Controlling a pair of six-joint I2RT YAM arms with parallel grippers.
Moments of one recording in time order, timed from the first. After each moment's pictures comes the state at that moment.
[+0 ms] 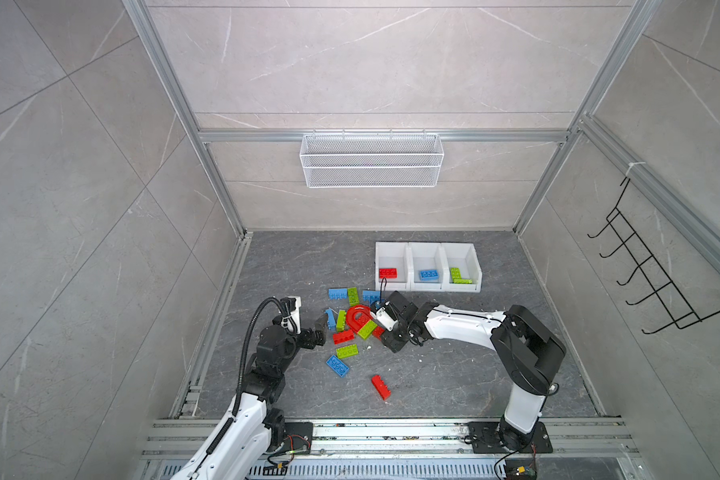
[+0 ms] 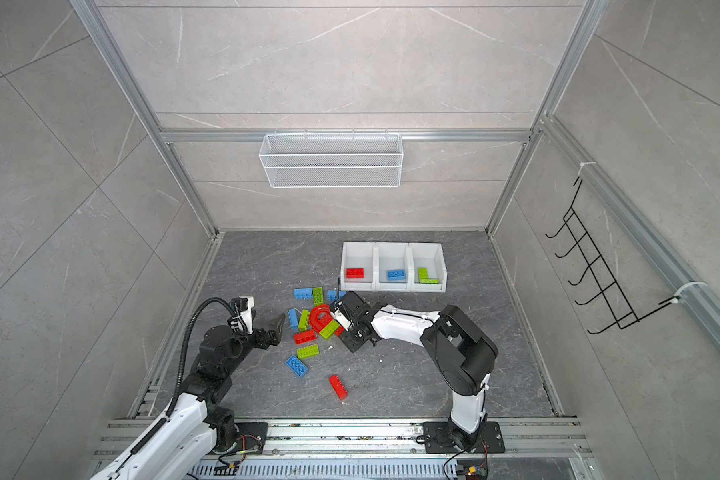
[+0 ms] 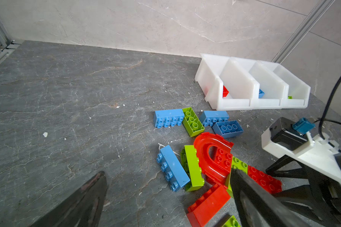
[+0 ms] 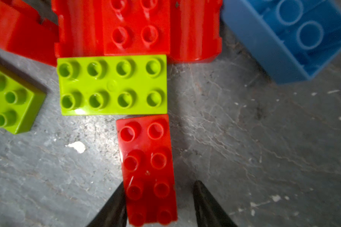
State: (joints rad) left arm -0.28 0.67 0.21 0.16 0.09 -0.18; right arm 0.81 1.84 1.10 -0.42 -0.03 -0.02
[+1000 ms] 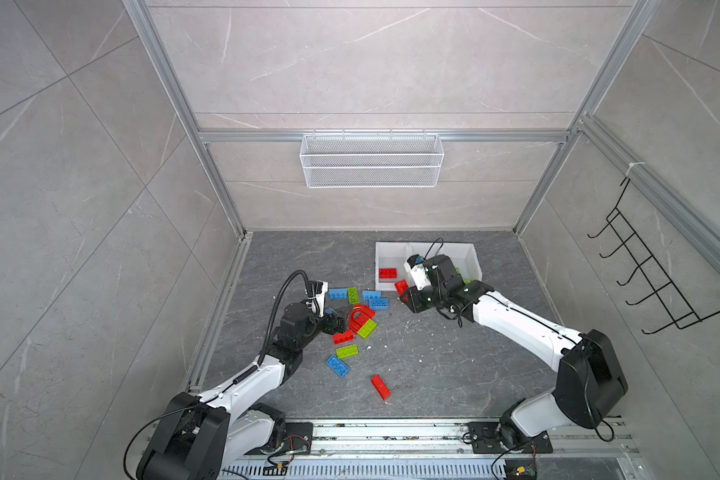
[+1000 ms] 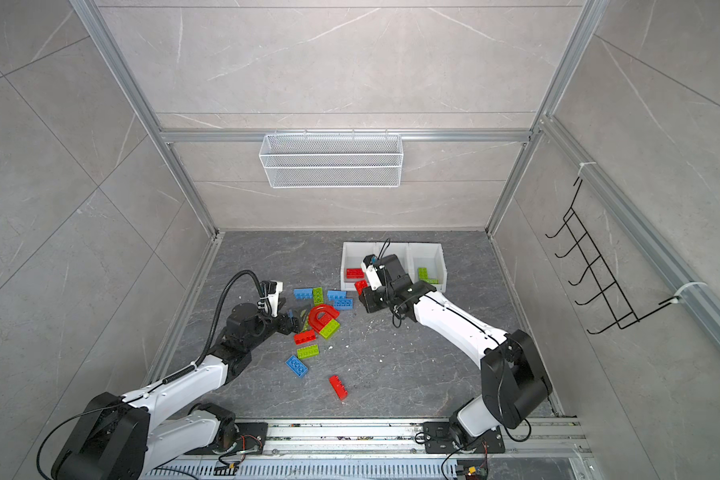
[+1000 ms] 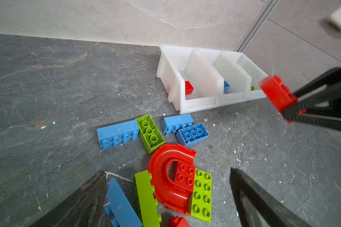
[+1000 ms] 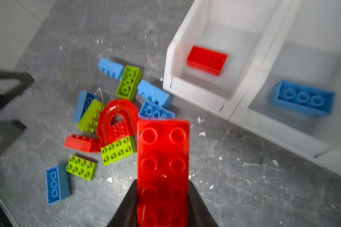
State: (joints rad) left arm -0.41 1.12 0.38 0.41 0.19 -0.22; right arm 0.55 1.56 1.20 -0.44 -0.13 0.19
